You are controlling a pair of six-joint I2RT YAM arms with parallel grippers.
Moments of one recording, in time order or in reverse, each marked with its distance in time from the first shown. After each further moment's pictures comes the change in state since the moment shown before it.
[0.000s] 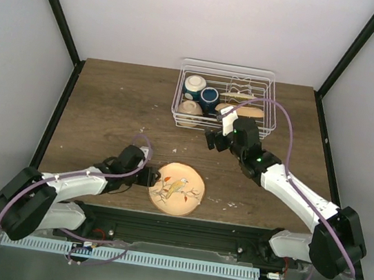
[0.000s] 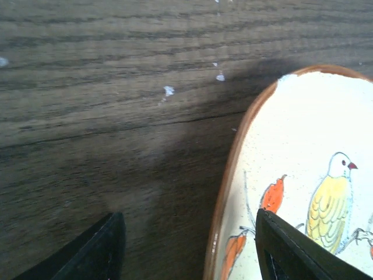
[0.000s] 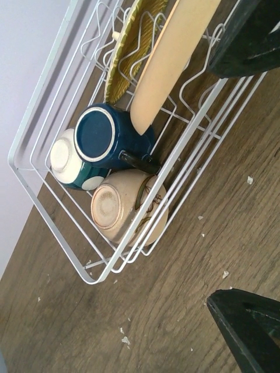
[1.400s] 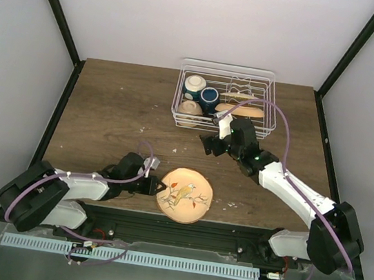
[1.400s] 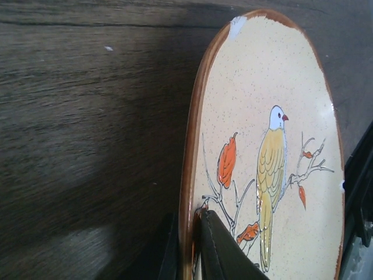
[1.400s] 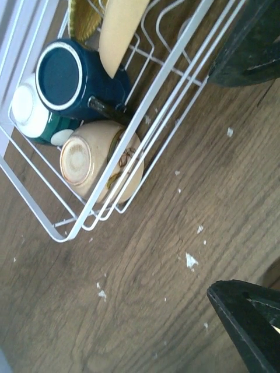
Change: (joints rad) left arm -0.040 0.091 -0.127 0.331 0.304 -0.130; right arm 0.000 0.035 0.003 -0.059 -0.129 0.055
